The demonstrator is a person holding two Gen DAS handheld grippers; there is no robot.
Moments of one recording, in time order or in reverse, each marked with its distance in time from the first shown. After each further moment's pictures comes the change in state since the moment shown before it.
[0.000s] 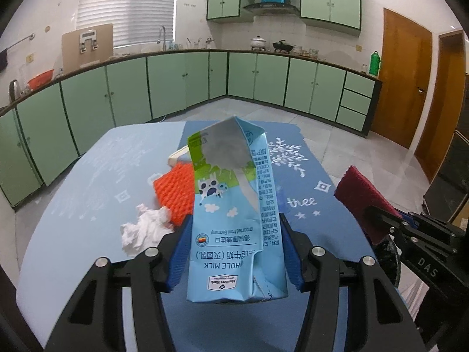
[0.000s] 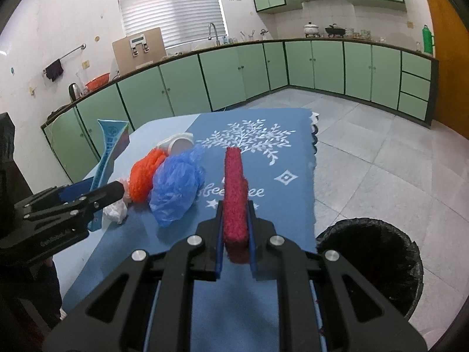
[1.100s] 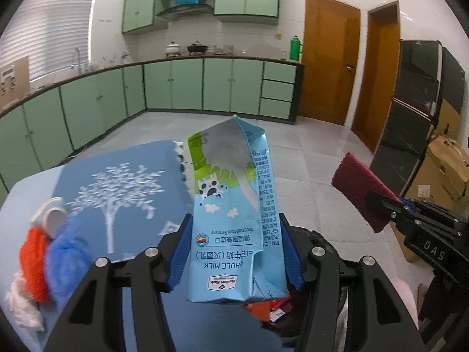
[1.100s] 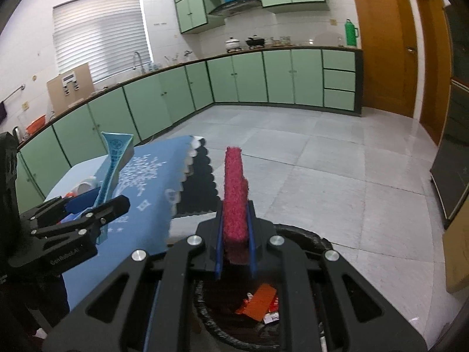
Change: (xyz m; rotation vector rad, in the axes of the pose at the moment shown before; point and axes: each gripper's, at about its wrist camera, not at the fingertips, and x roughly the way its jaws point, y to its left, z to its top) left arm 0.056 -0.181 0.031 0.223 -0.014 -0.321; right arm -0.075 -0.153 -0.010 0.183 -0.093 -0.304
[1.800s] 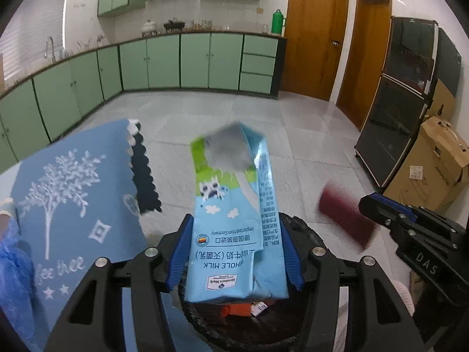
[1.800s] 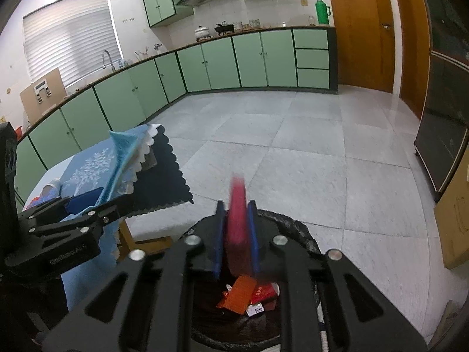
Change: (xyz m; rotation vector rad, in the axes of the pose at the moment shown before) left arm 0.073 -0.041 0.002 0.022 0.134 -0.087; right arm 0.036 -0.056 -0.023 0.094 0.070 -0.091
